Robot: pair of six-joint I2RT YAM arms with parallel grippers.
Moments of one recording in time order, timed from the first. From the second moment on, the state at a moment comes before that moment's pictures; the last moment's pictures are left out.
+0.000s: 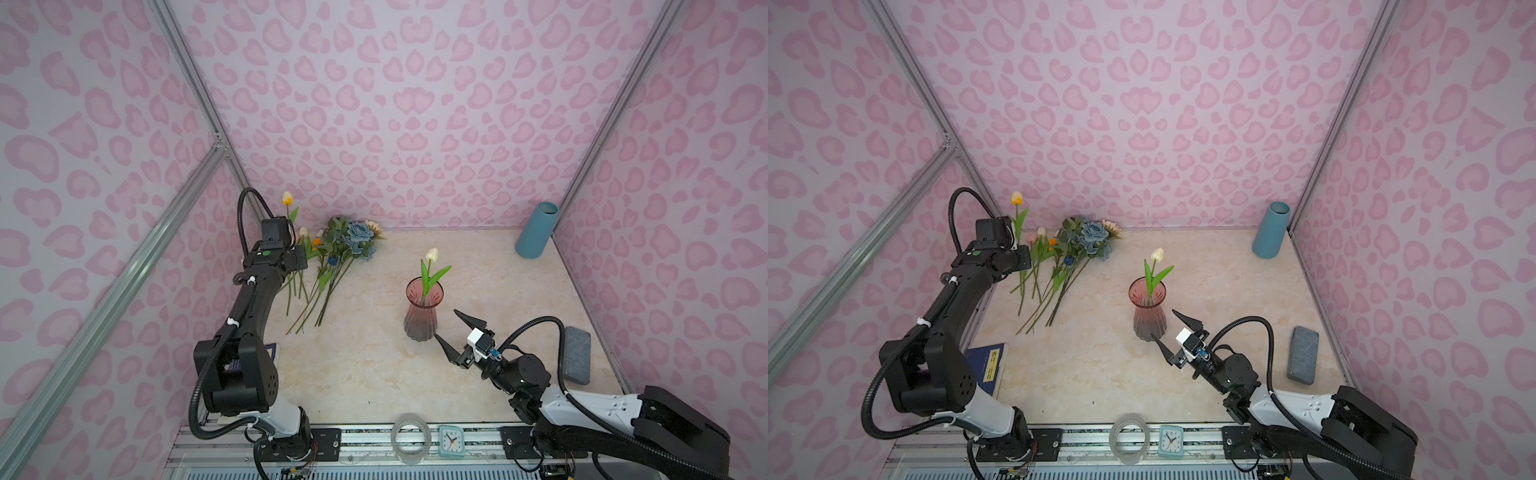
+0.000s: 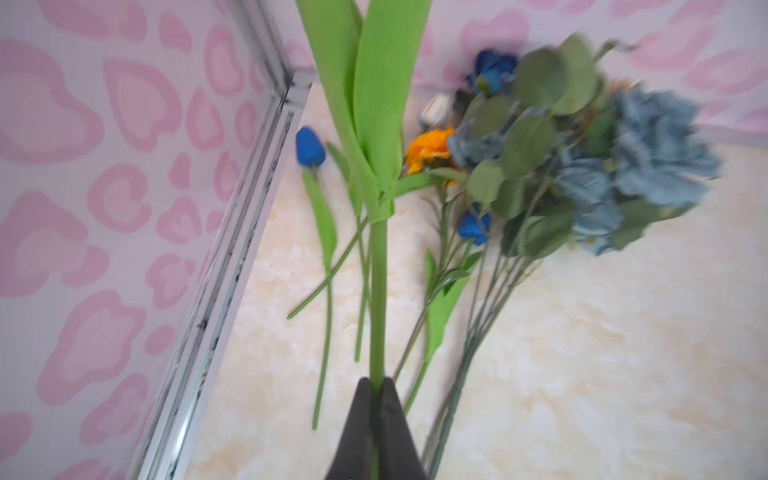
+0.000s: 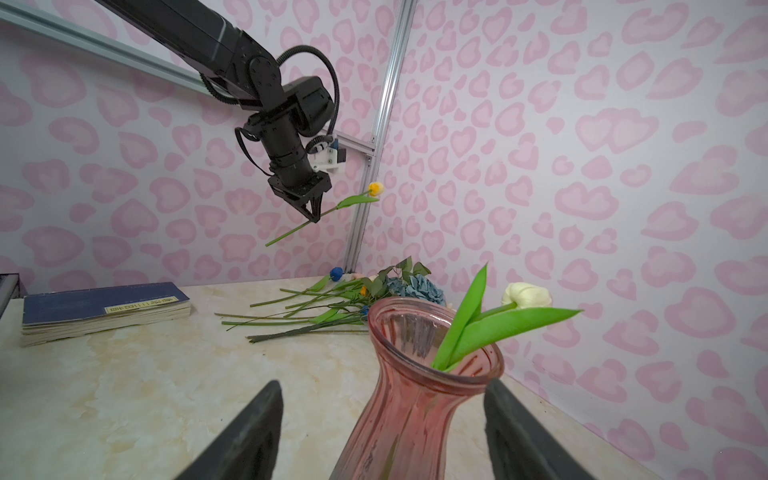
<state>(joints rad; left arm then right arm) 0.07 1.53 1.34 -0.54 -0.08 -0.07 0.88 1.08 0.10 1.22 0.04 -0.25</state>
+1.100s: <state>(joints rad) -0.51 1.28 0.79 0.80 0.52 -0.27 0.88 1.14 0.07 1.30 0.17 -0.30</state>
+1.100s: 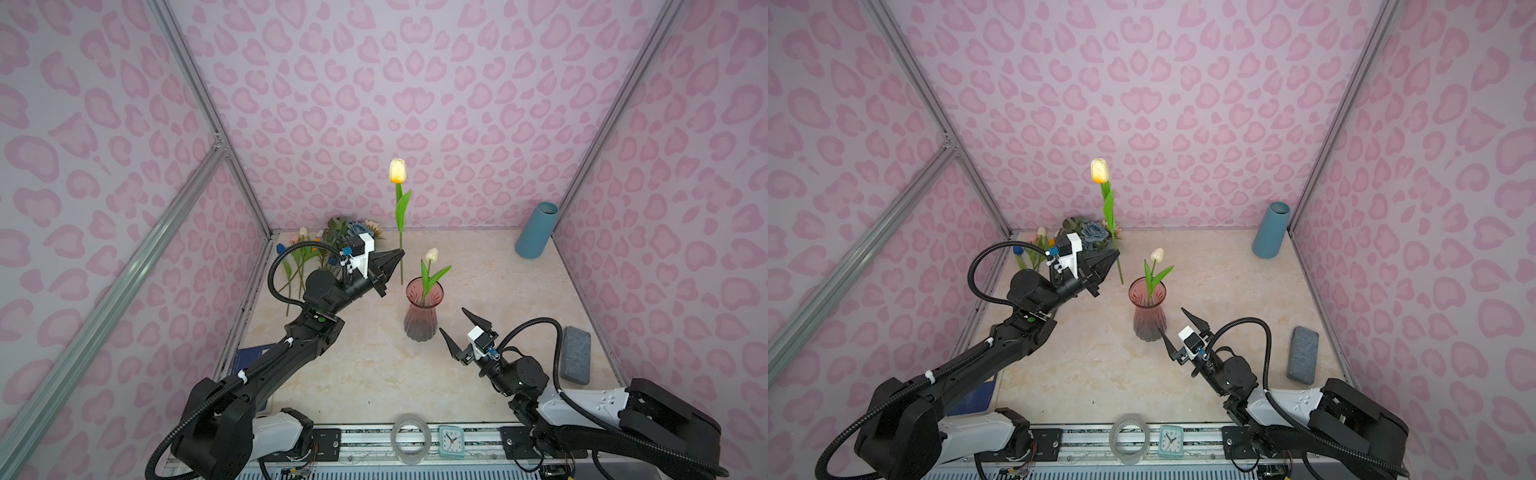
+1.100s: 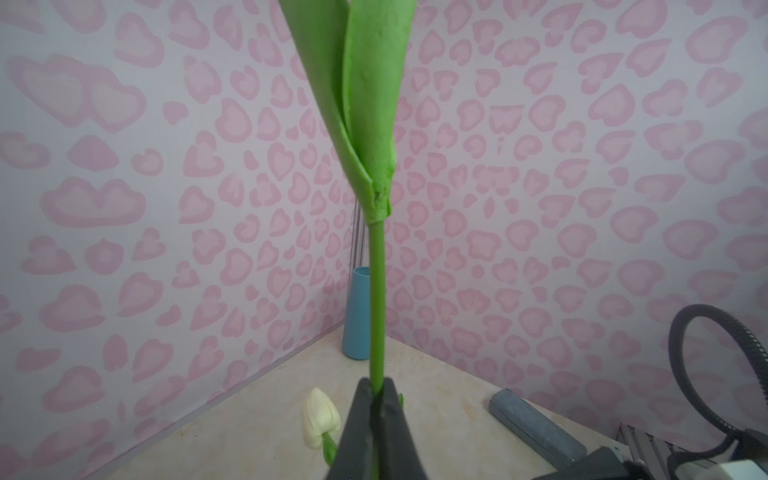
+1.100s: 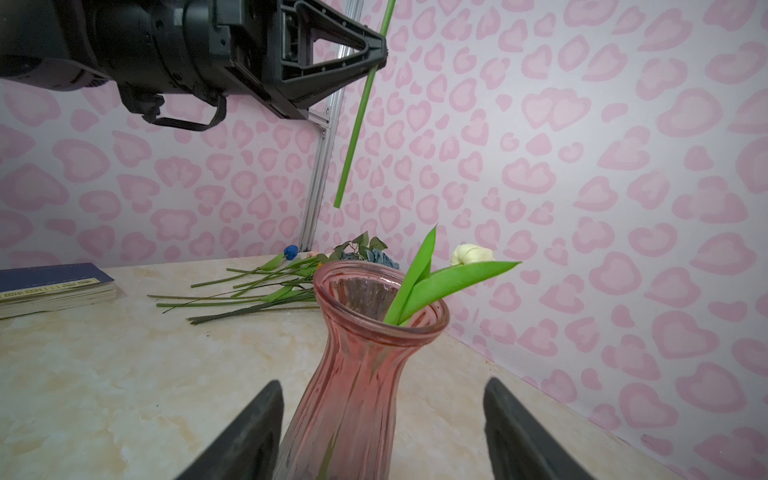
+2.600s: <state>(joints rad) -0.65 1.39 0.63 0.87 0.32 -0.17 0.88 1.13 0.07 1.27 0.17 -0.30</state>
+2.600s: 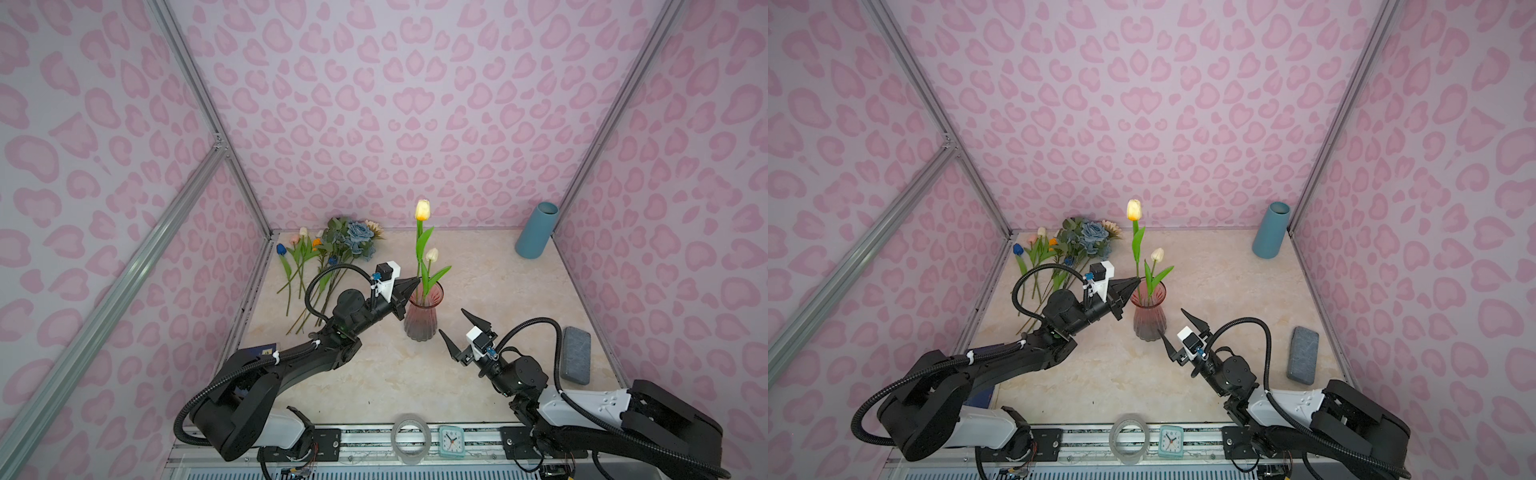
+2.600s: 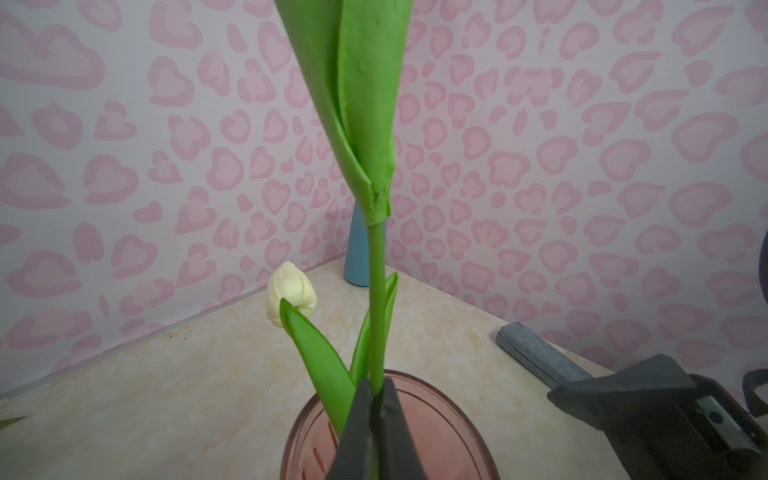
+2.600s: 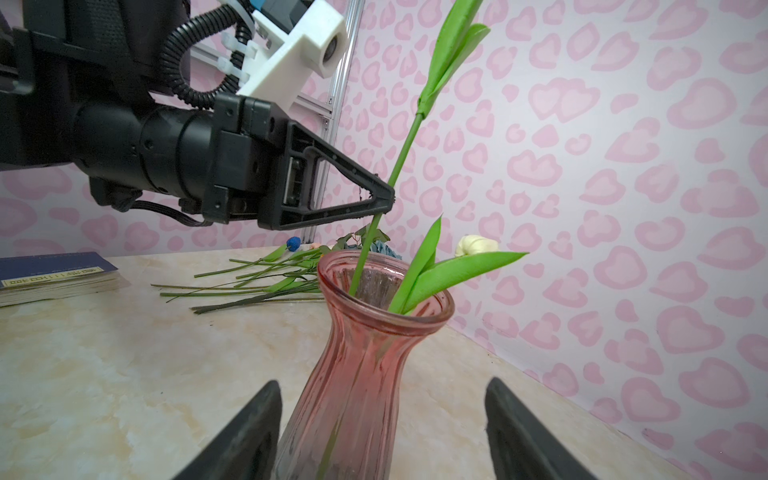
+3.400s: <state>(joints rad) -0.65 1.33 0.62 0.67 0.32 -0.09 0.88 1.12 0.07 1.27 0.17 -0.30</state>
